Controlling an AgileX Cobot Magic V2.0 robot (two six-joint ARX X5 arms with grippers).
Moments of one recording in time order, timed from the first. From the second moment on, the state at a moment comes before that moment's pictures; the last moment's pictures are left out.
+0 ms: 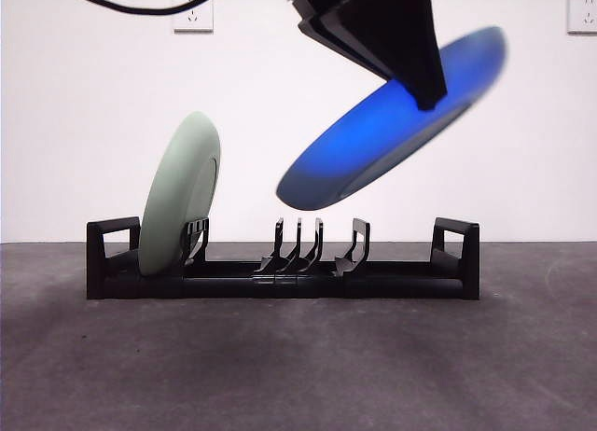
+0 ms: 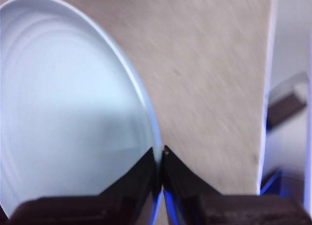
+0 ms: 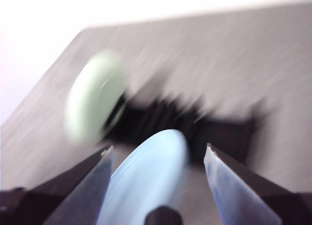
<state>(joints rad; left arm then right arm) -1.06 1.47 1.13 -0.32 -0.07 0.27 0.17 0.99 1.16 -0.61 -0.36 0.16</state>
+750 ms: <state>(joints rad) -0.64 1.47 1.13 0.26 0.44 -0.27 0.15 0.94 1.16 -0.61 -0.23 0.15</state>
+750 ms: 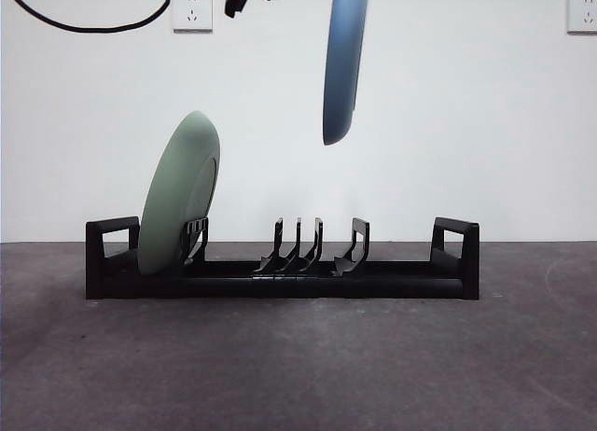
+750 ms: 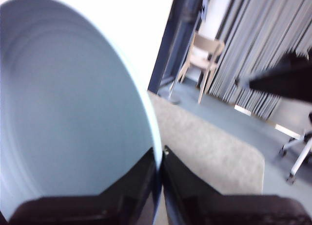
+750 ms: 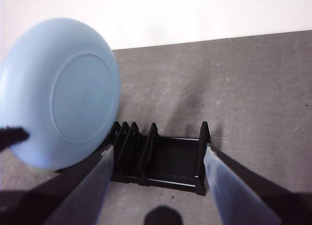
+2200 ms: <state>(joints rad) -0.60 1.76 1.13 0.38 0.39 -0.40 0.15 0.94 1.16 -0.61 -0.23 0.15</state>
